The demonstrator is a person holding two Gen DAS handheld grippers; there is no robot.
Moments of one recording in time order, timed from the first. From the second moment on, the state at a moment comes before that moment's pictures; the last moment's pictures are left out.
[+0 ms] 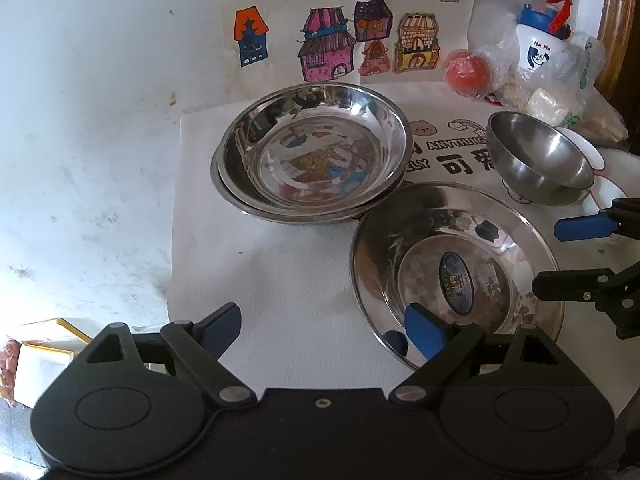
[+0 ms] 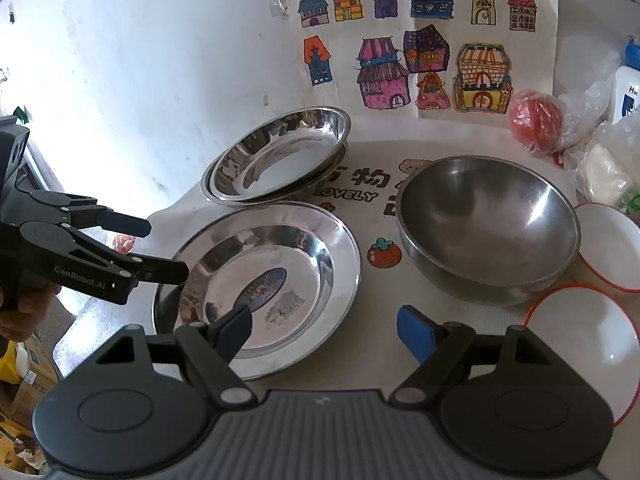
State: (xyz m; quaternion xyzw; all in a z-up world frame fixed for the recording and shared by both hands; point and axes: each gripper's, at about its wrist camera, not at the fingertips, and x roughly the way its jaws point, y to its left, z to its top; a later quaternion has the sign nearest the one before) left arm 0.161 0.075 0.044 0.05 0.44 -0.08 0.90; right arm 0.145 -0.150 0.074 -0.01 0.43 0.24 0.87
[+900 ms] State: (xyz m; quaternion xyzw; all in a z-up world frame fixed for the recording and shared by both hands) left arm 0.271 0.159 0.044 -0.04 0.41 0.03 0.91; right arm 0.291 -0.088 0.085 -0.01 0.40 0.22 0.89
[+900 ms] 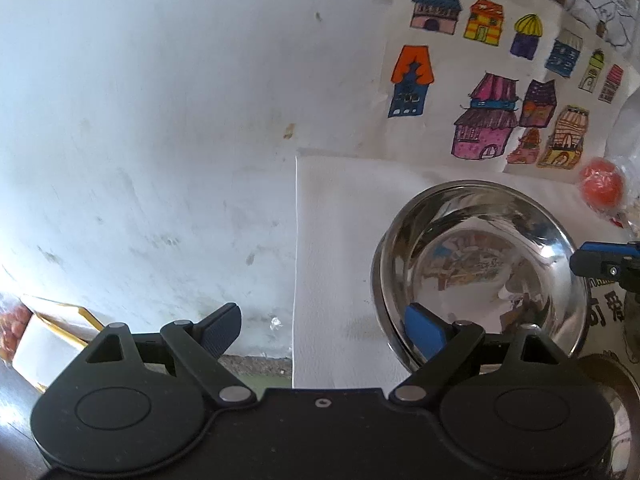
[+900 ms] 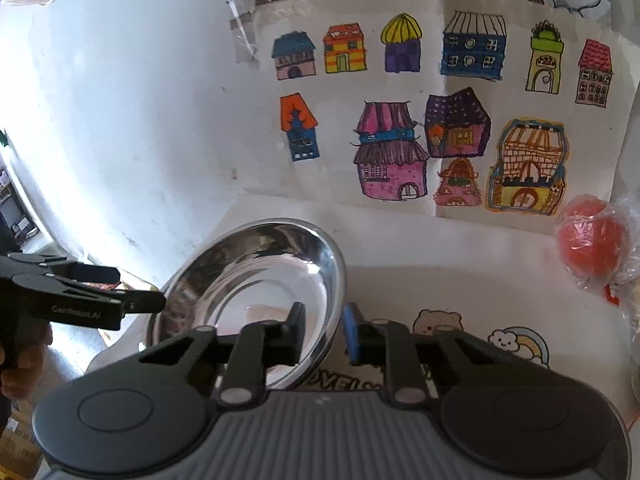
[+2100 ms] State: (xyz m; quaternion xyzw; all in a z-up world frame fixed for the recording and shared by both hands) left arm 0.206 0.108 0.067 0.05 0.38 0.04 0.92; right arm 0.206 -0.125 0.113 -0.04 0.35 0.26 0.90
